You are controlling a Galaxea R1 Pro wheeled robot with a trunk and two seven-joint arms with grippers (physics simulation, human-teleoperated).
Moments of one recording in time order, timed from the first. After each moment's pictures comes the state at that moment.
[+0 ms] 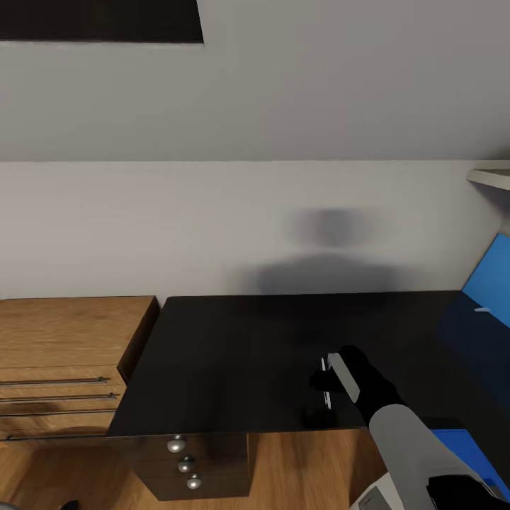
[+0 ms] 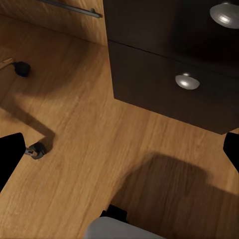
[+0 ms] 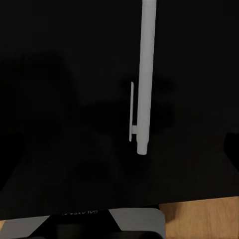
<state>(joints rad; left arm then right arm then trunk) -0.16 -0.02 0.00 -0.02 0.36 -0.75 0.05 -0.78 0.03 0.04 -0.66 -0.27 0.96 -0.22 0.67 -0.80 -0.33</state>
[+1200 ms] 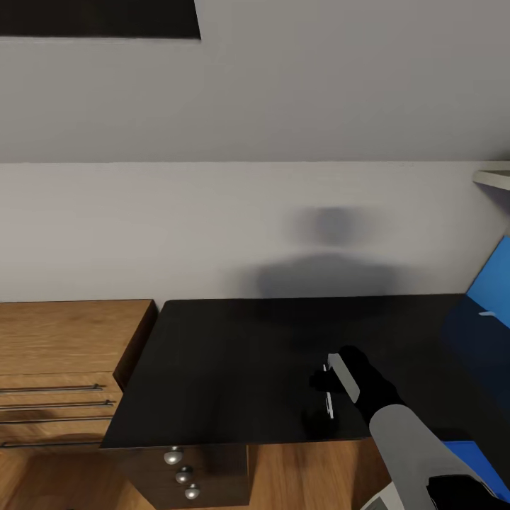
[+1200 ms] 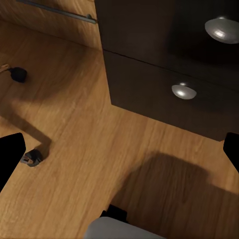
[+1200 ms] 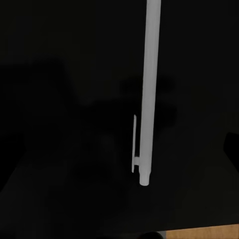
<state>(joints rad) -0.16 -0.02 0.00 -0.02 0.36 -0.75 0.05 -0.78 0.02 0.04 -0.65 -0.27 0.95 -0.22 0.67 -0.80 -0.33</state>
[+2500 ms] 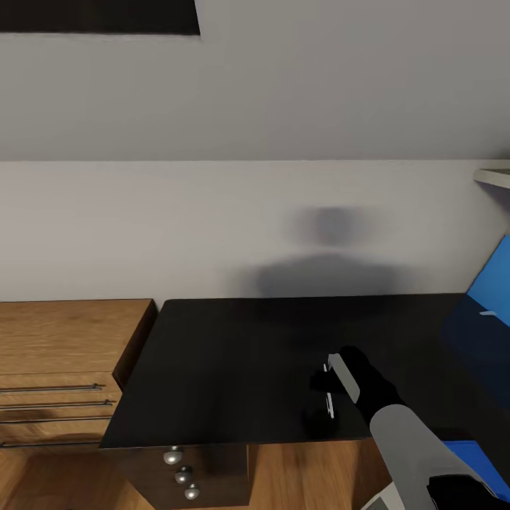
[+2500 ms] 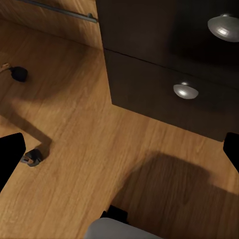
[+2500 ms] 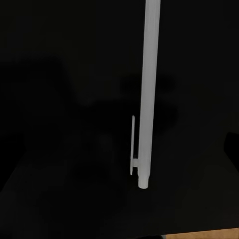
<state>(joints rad) -0.16 -0.02 0.00 -0.02 0.36 -0.75 0.06 -0.78 0.02 0.04 -0.65 -0.27 0.96 -0.22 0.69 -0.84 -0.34</state>
